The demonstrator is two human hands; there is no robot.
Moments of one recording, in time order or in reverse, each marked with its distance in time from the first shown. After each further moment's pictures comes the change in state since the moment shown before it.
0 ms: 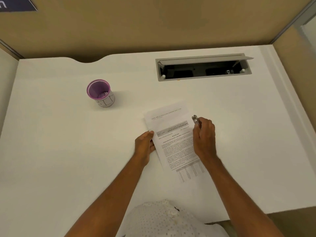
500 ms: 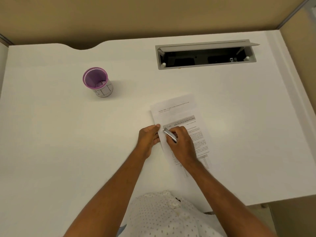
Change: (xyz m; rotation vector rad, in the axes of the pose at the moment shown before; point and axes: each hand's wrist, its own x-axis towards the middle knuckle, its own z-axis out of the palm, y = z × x) left_hand 0.009 -0.013 -0.002 0.084 -0.107 -0.001; right_hand -0.063 -0.023 0.053 0.084 -0.252 -0.048
